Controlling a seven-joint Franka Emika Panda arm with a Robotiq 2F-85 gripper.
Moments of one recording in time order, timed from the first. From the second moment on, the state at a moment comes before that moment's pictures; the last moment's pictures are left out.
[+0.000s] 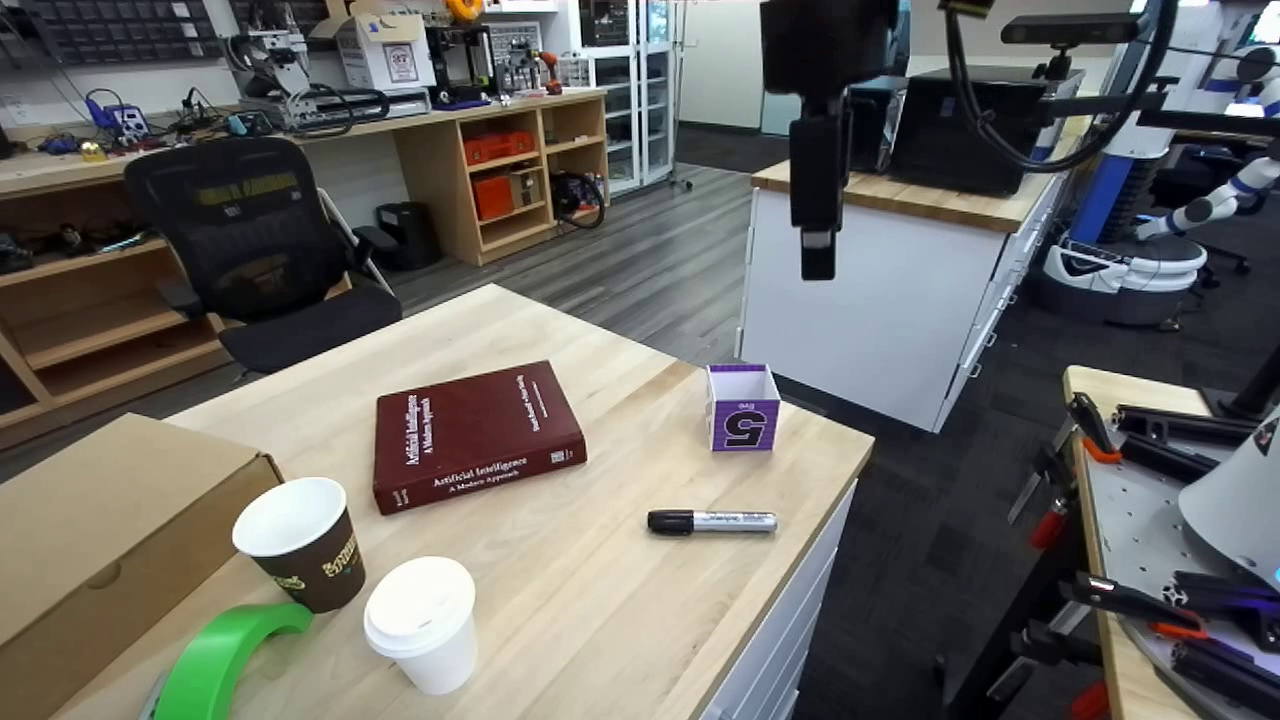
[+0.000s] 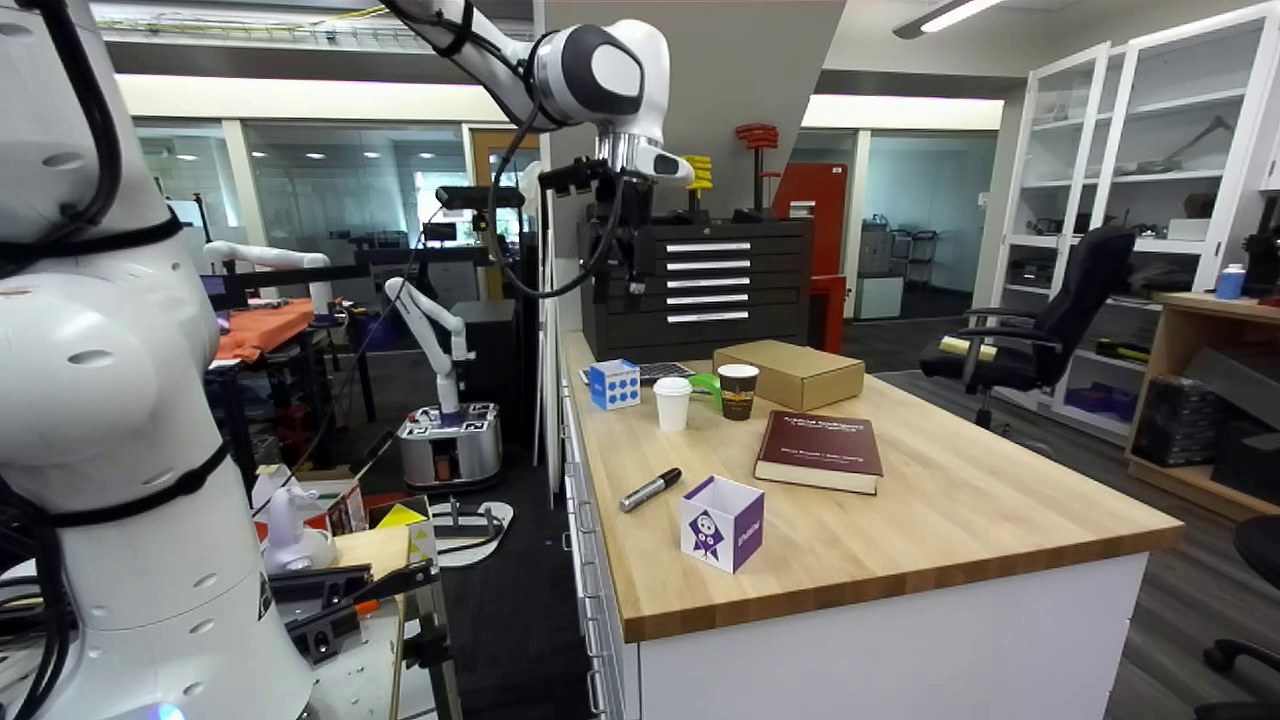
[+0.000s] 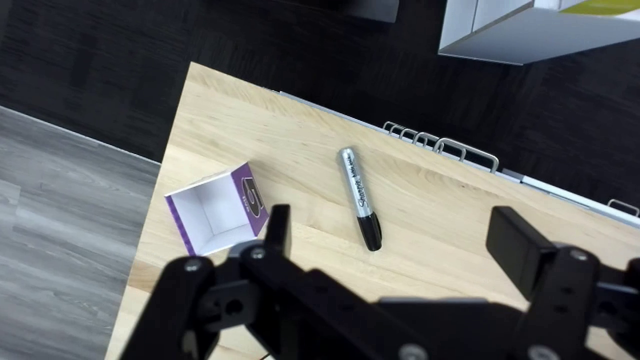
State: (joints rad) arm 0.17 -0.08 0.24 -2.06 0.03 1.84 0.23
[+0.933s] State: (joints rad) arm 0.17 -0.02 0.24 -2.09 0.01 1.92 0.17
